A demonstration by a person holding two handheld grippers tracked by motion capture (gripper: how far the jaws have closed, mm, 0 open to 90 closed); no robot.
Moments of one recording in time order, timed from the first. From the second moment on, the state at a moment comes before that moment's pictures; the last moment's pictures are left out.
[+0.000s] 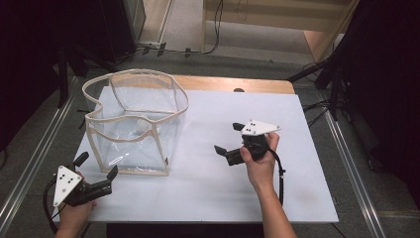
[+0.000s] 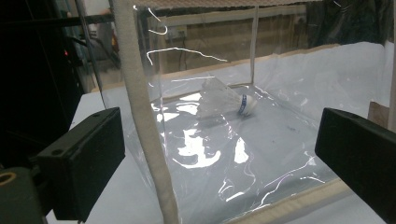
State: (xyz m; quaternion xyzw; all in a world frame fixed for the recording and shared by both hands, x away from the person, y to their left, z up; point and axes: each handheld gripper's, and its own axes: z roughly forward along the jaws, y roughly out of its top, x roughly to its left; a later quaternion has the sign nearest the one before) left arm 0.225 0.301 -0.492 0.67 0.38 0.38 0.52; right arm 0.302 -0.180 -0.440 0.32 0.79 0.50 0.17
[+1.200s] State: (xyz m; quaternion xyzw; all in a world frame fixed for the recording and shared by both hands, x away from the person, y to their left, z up) left arm 0.225 0.300 -0.492 0.67 0.38 0.38 0.52; right arm 0.269 -0.249 -0.469 0.37 0.76 0.49 0.20
